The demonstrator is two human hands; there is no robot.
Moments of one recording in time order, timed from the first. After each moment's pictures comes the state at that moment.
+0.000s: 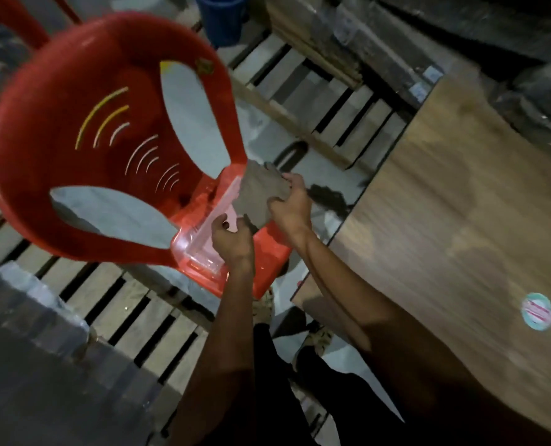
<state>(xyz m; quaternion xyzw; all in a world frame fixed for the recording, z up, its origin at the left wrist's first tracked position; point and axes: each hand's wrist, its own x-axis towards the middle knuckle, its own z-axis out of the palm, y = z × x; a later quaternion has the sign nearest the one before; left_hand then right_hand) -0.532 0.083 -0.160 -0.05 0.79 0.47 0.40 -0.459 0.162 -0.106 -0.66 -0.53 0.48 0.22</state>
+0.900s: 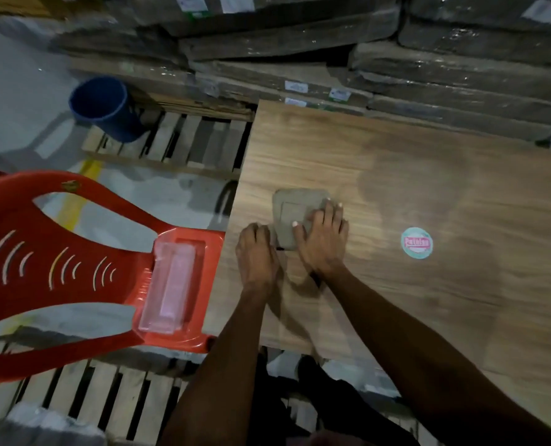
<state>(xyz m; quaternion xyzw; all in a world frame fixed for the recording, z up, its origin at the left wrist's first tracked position) -0.300 0.127 -0.080 0.67 0.70 0.15 0.20 -0.149 0.145 -0.091 -0.78 -0.61 0.15 0.07</state>
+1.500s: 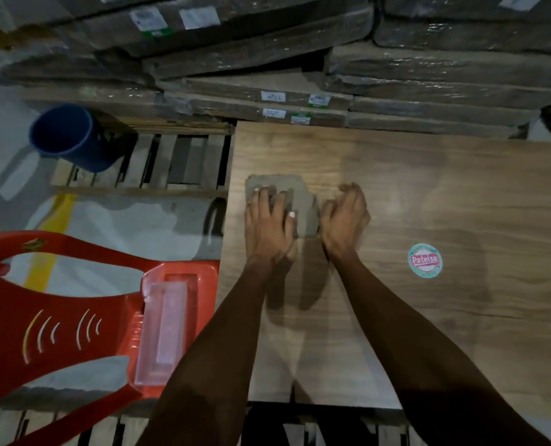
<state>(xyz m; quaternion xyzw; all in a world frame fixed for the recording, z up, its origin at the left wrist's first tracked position) -0.266 0.262 -0.081 0.78 0.59 0.13 0.15 -0.108 0.240 -0.092 -0.84 -0.43 0.08 0.32</state>
